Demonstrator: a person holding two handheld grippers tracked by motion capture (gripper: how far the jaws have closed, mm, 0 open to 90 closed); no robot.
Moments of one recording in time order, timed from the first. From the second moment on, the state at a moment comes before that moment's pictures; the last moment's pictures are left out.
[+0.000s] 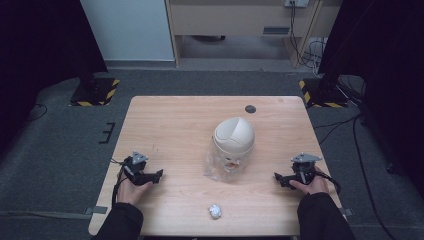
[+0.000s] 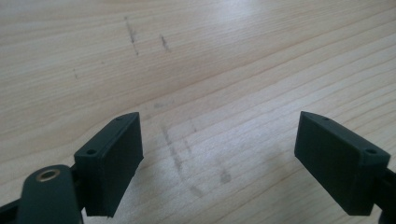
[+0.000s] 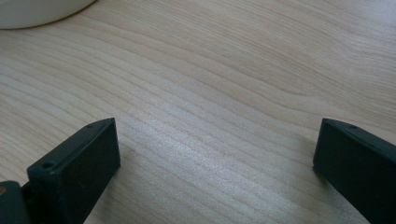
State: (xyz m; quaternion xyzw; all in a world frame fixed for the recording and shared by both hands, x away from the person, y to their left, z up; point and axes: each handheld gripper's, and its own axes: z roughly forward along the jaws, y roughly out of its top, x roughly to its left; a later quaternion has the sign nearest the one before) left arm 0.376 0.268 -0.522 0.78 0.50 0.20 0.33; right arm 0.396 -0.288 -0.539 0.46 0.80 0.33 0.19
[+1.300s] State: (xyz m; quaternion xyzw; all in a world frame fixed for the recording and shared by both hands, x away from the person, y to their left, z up) left arm 0.358 0.242 -0.463 0.76 0.41 0.23 0.46; right arm 0.395 -0.288 -0.539 0.46 0.80 0.33 0.18
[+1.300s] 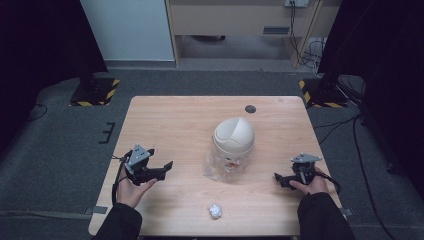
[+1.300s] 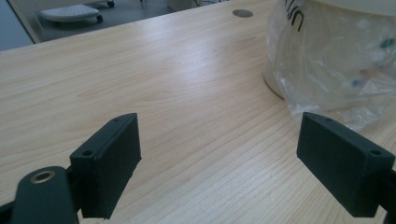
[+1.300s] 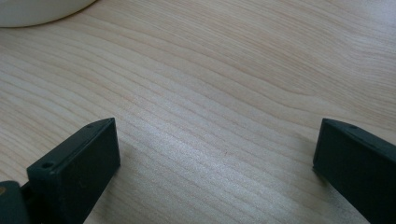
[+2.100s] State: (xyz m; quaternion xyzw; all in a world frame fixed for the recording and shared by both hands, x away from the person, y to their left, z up) left arm 0.351 0.211 -0.435 0.77 0.34 0.23 0.50; right arm 0.395 -0.288 -0.539 0.46 0.80 0.33 0.18
